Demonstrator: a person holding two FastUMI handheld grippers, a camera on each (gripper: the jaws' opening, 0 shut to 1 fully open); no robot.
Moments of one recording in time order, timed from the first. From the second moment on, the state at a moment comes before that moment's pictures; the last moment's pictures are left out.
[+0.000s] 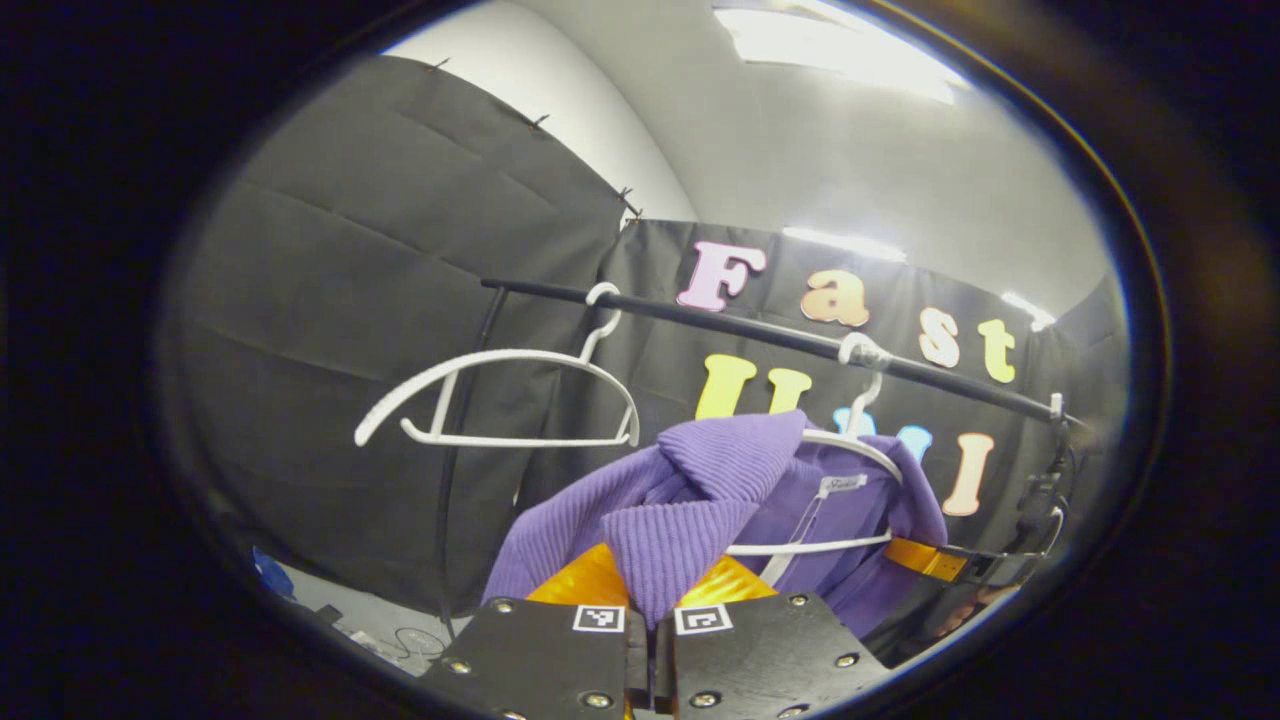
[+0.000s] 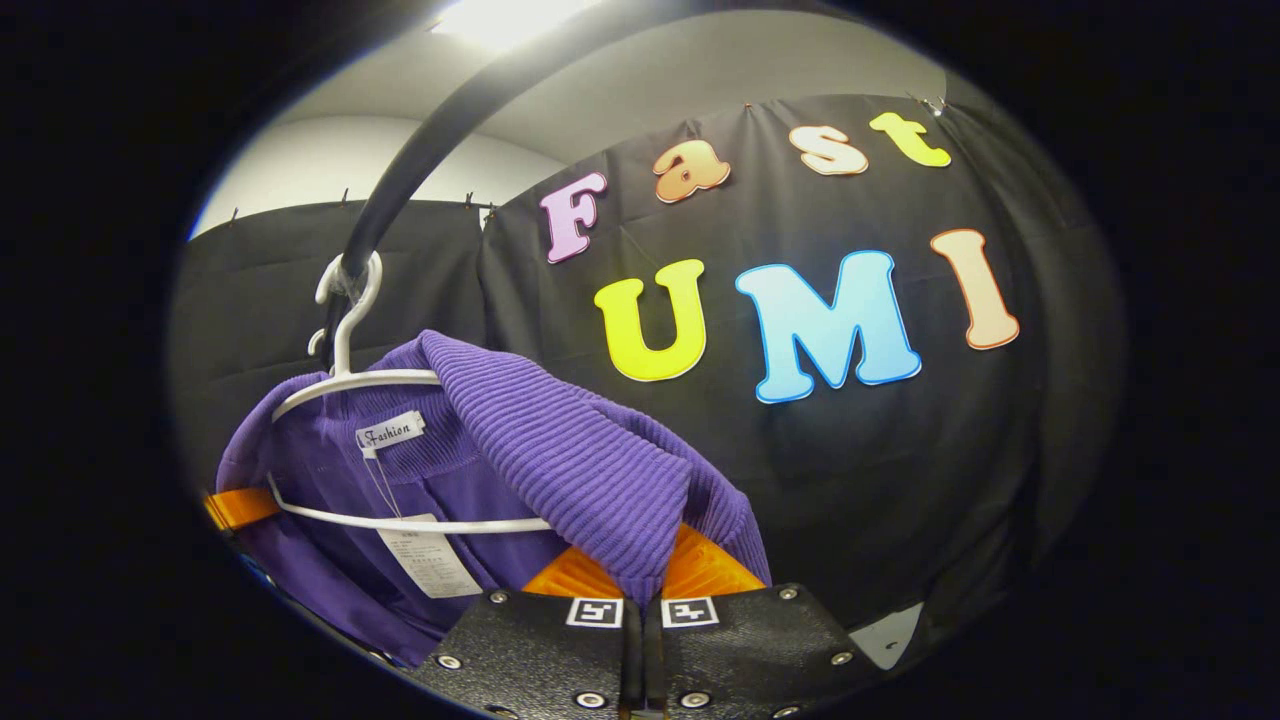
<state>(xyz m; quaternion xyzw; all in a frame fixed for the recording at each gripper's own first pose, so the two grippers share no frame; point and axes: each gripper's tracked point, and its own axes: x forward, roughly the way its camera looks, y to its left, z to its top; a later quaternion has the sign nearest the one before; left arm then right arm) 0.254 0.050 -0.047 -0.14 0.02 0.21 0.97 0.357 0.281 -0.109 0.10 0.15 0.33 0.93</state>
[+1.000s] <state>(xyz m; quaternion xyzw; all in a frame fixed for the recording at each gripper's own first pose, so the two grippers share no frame) 0.237 0.128 0.029 -0.10 -0.06 0.23 0.97 0.384 0.262 -0.068 0.04 0.00 0.29 0.96</state>
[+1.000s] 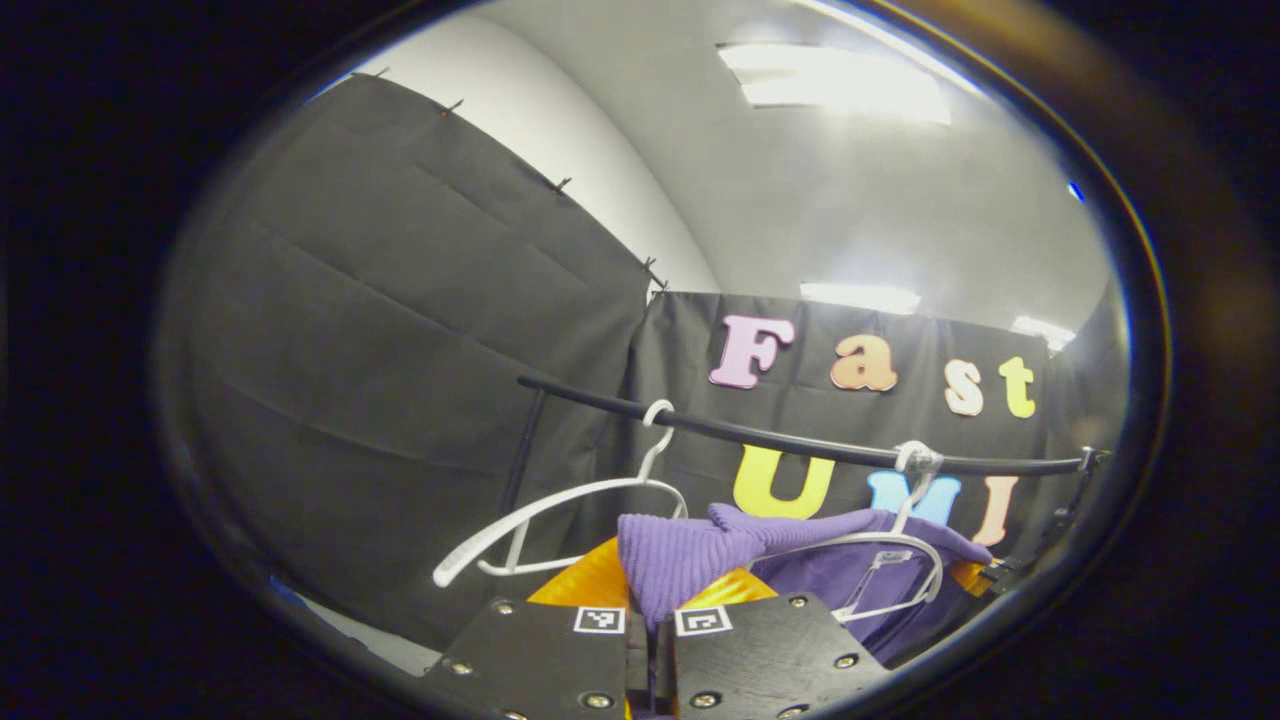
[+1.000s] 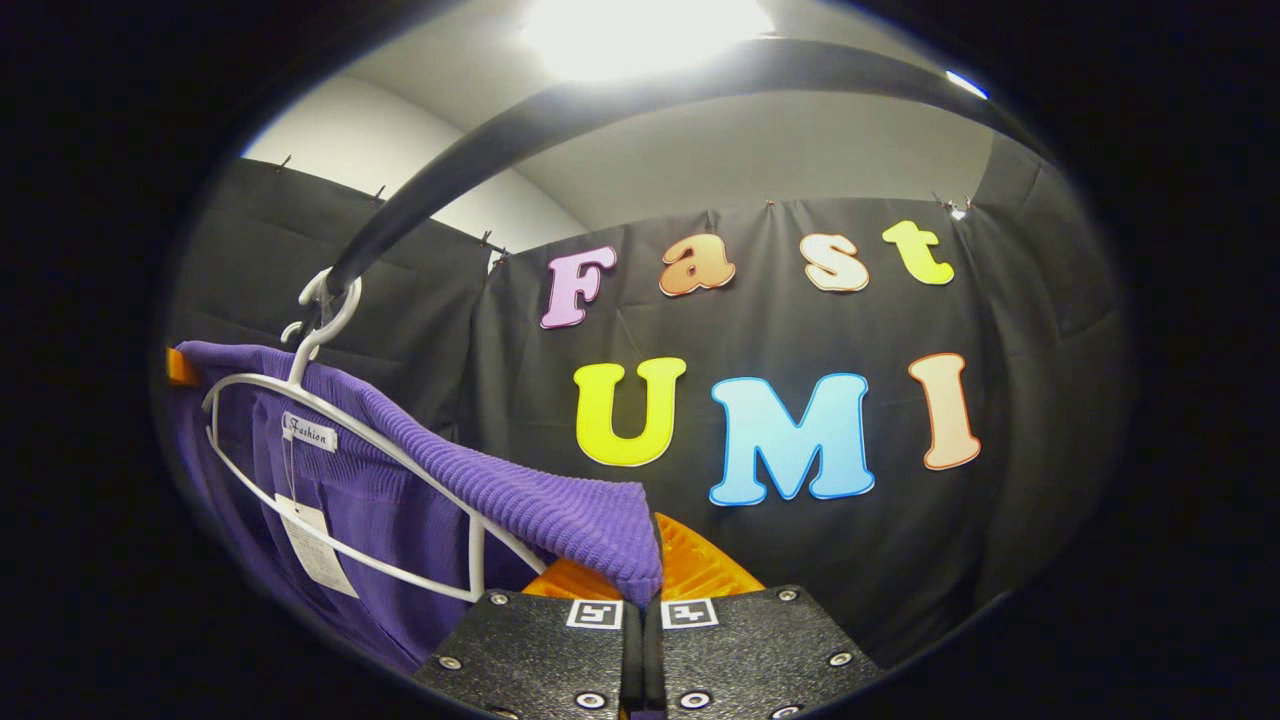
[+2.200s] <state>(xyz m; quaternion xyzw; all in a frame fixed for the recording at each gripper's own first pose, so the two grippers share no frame) 0.264 0.161 -0.020 -0.07 0.04 0.04 1.00 0.354 0.269 -0.076 -0.02 0.00 0.29 0.96</state>
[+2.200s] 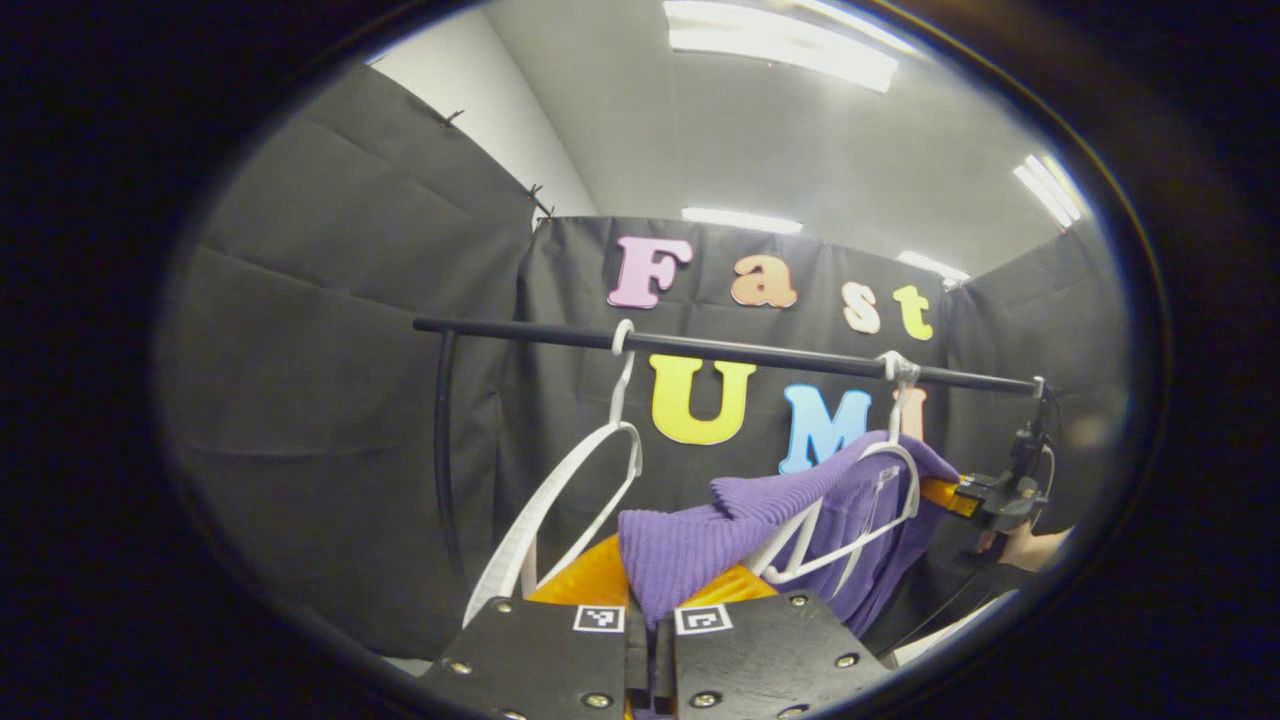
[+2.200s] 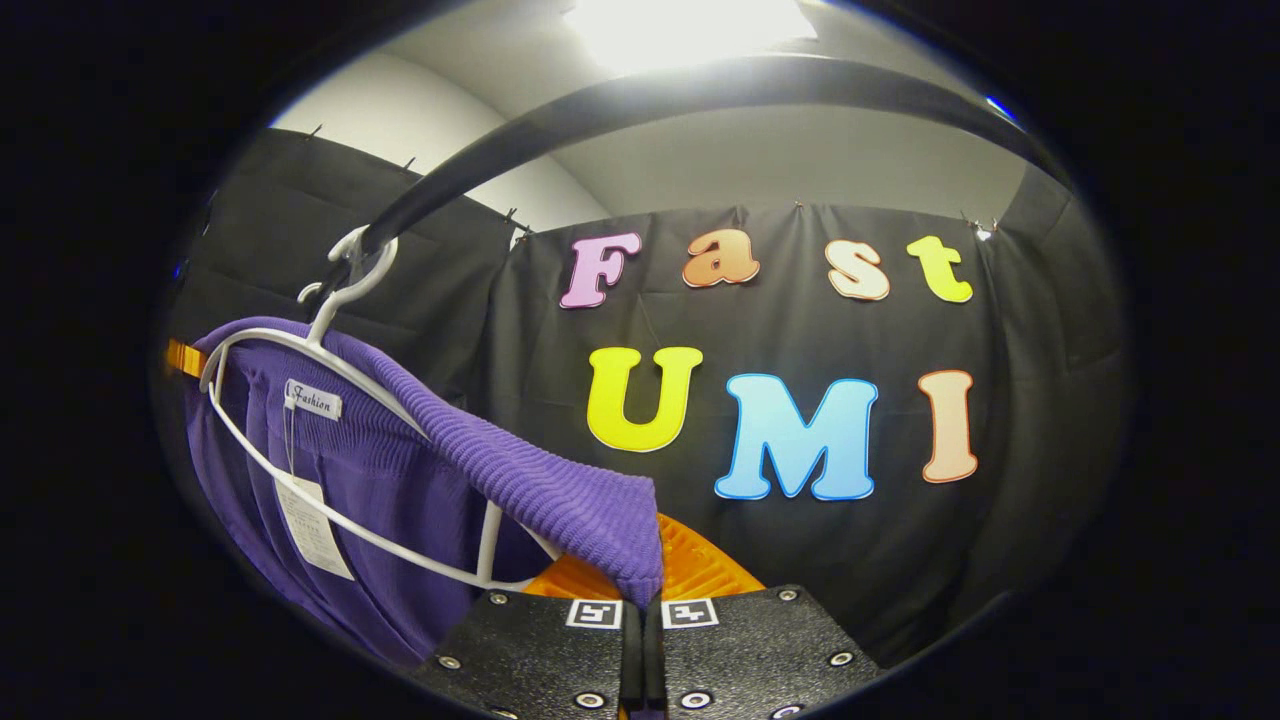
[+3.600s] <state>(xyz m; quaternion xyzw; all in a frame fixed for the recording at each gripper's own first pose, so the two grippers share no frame) 0.260 0.093 -0.117 -0.18 0.07 0.02 0.98 0.371 0.238 -0.106 -0.04 0.02 0.26 0.96</state>
